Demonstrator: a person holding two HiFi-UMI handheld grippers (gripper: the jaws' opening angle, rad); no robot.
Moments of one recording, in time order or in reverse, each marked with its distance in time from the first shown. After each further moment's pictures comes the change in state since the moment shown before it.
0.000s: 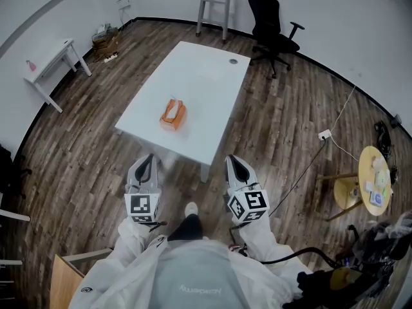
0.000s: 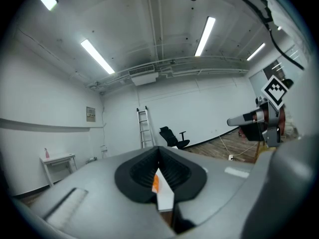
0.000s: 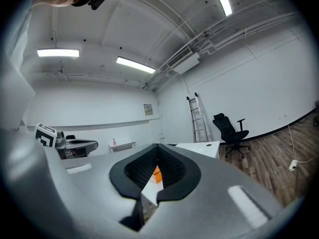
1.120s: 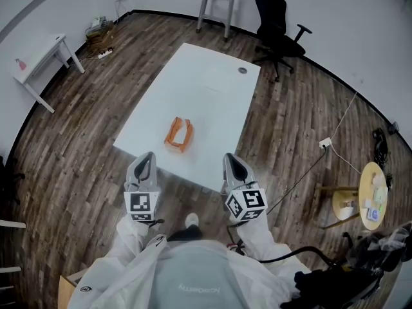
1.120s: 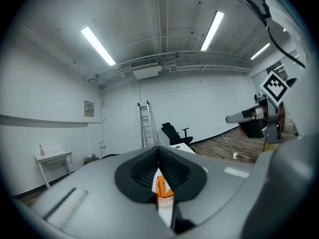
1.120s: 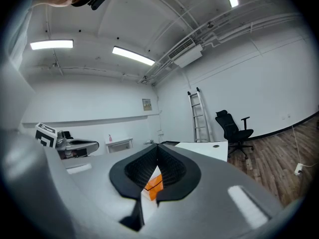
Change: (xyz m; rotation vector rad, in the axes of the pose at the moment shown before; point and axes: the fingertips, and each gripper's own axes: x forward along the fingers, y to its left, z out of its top) left arm 0.104 0.072 -0.026 -0.015 0.045 -0.020; right arm 0.129 -0.011 0.004 -0.012 0.054 -0.015
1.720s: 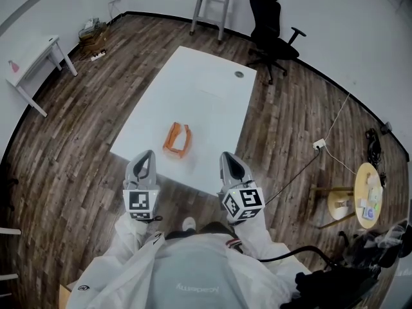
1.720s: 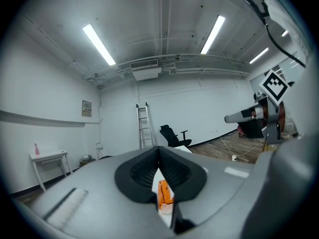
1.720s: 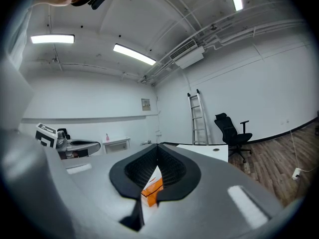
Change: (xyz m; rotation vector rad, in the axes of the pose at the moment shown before) left arm 0.024 0.014 0.000 -0.018 -0.035 -0.032; right arm 0.023 0.006 0.009 -0.033 -0.007 -0.029
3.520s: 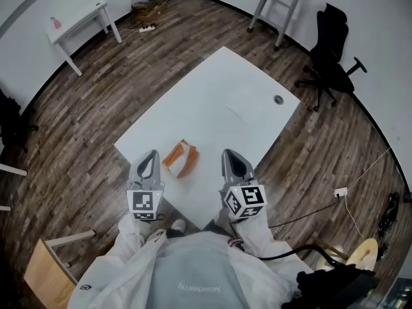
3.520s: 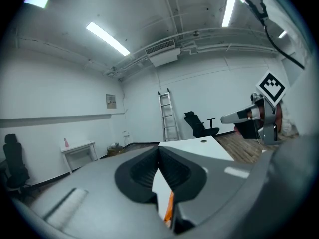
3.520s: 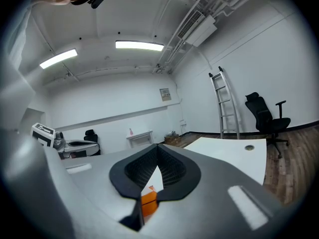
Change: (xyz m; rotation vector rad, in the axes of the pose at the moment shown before) left arm 0.073 0.008 -0.012 -0.019 0.170 0.322; right arm 0.143 -0.061 -0.003 0.045 0.136 0.350
